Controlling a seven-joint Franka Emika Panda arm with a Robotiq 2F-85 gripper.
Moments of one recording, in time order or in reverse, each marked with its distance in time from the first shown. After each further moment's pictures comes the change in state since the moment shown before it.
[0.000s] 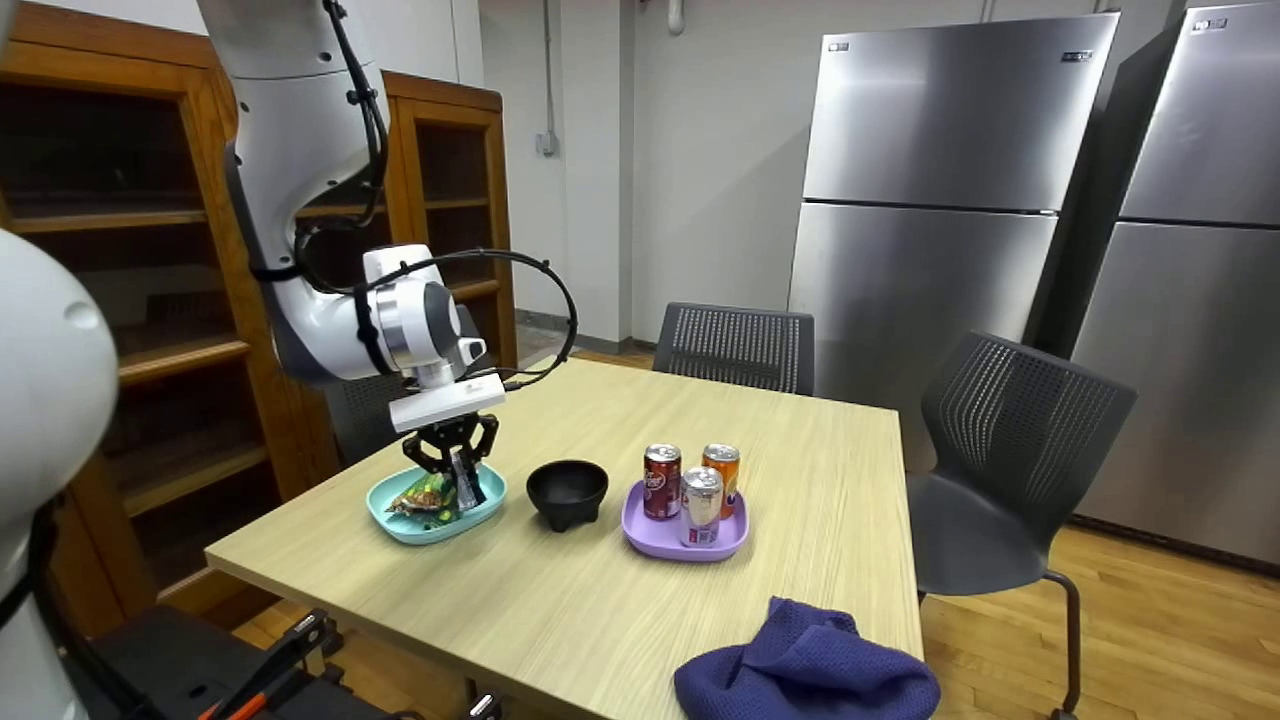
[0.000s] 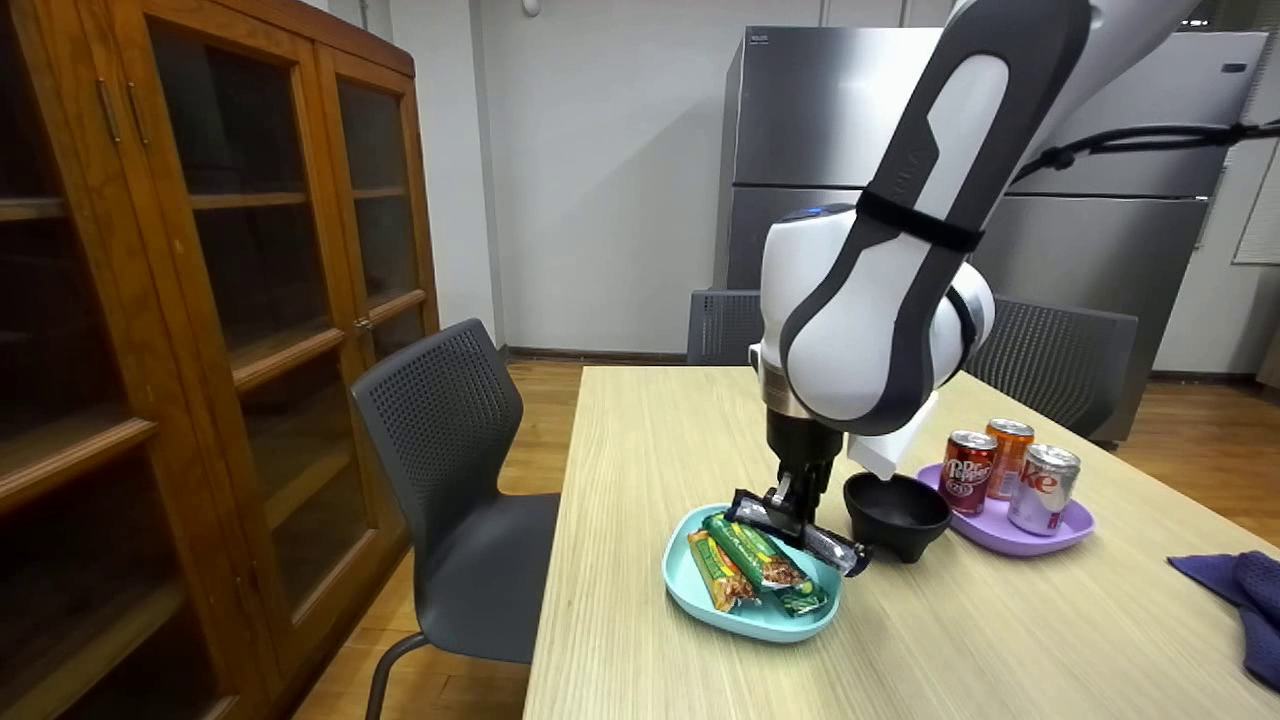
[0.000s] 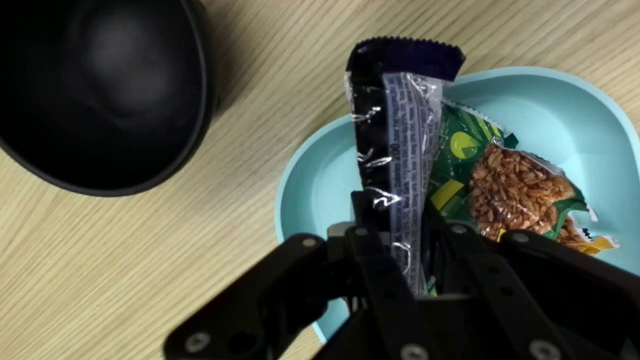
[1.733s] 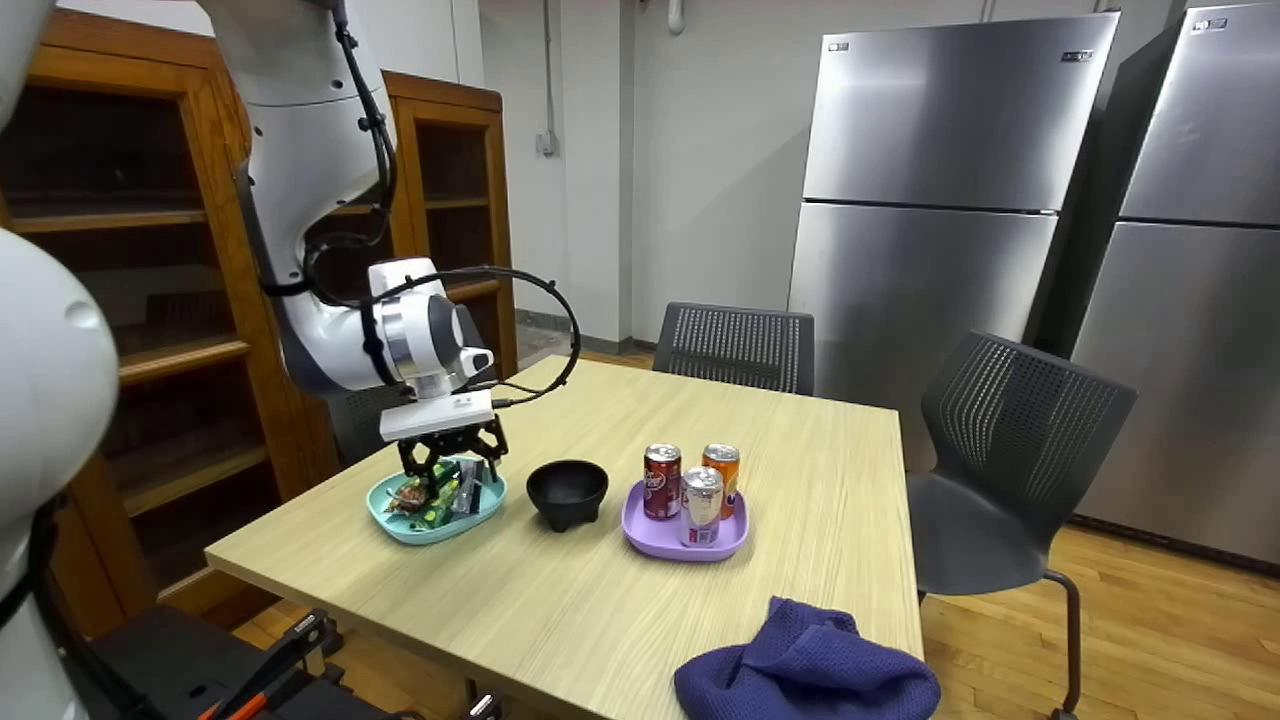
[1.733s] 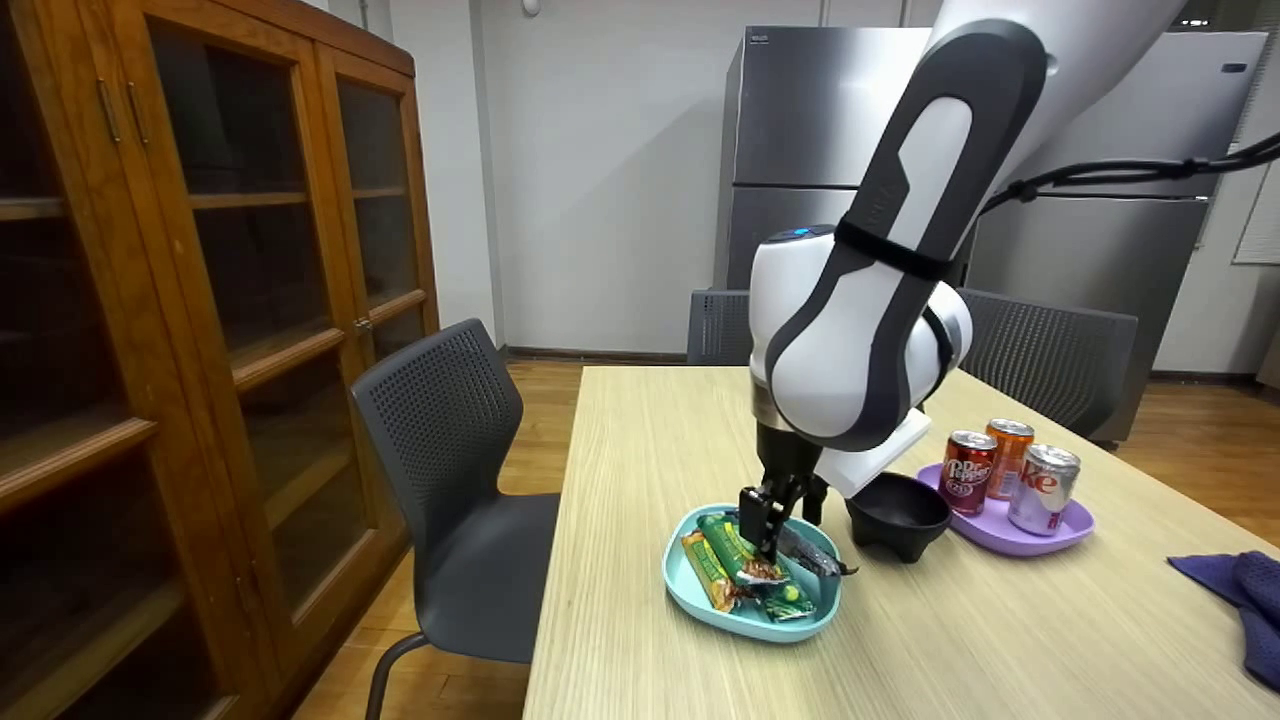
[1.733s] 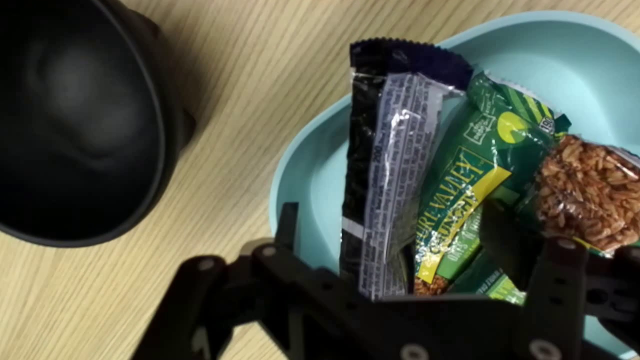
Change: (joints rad) arm 0.003 0.064 0.003 0.056 0.007 0.001 0.195
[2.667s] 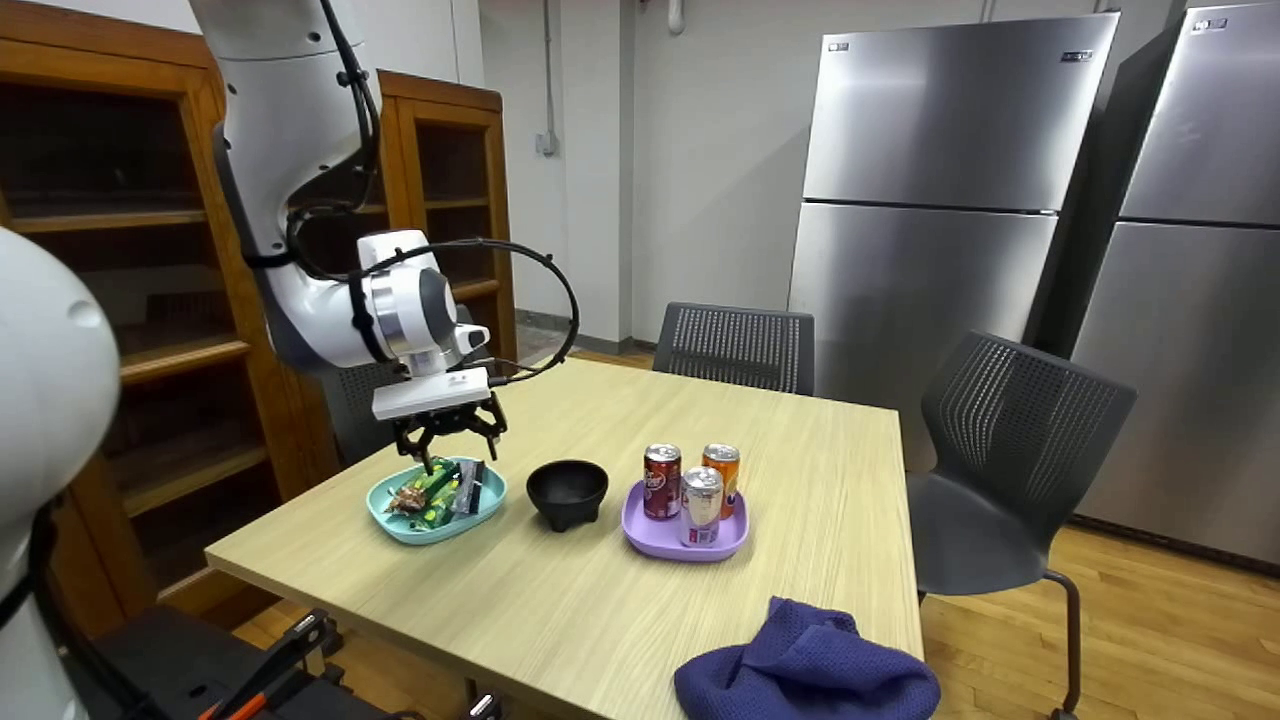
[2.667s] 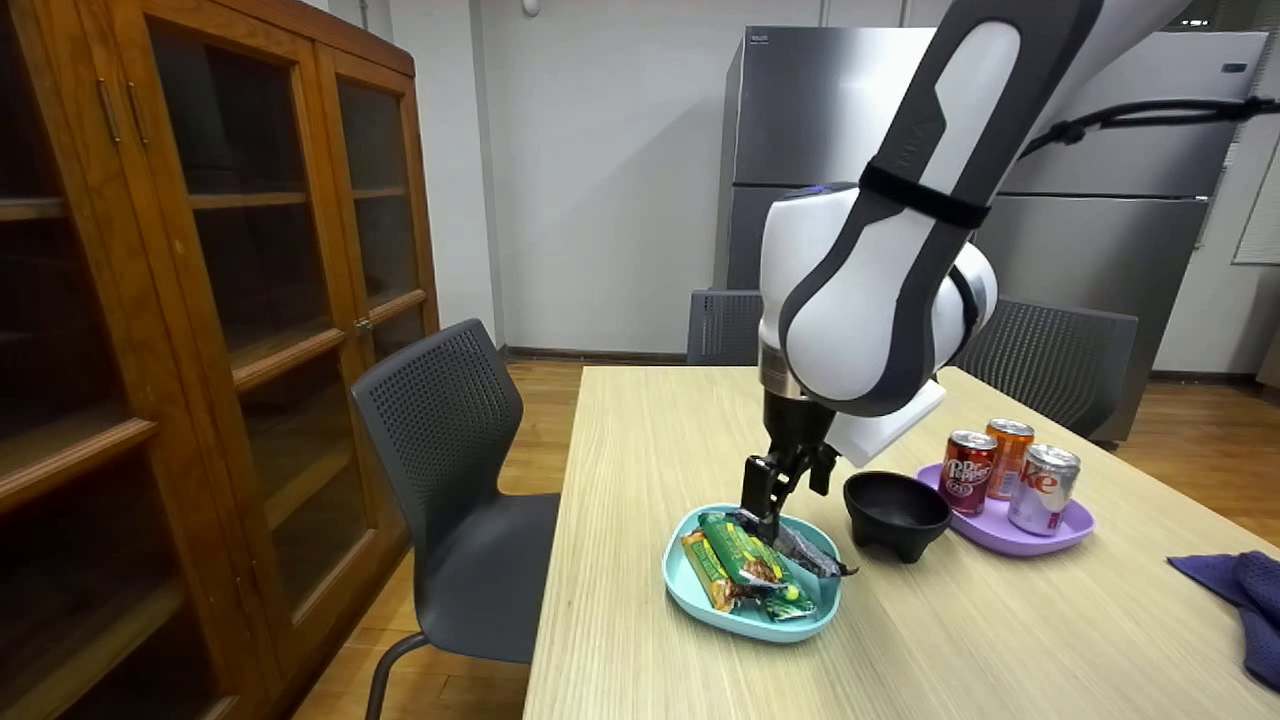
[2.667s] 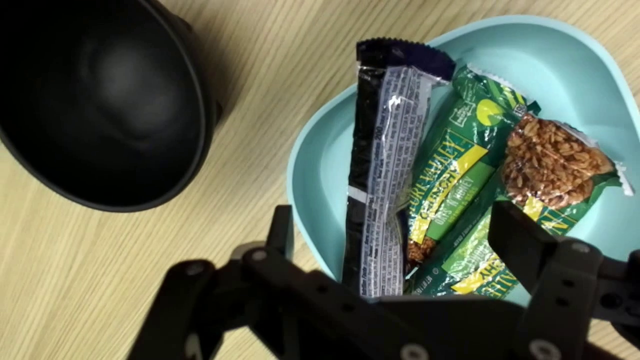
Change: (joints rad) arm 0.008 -0.108 -0.009 -0.073 -0.003 0.003 0.001
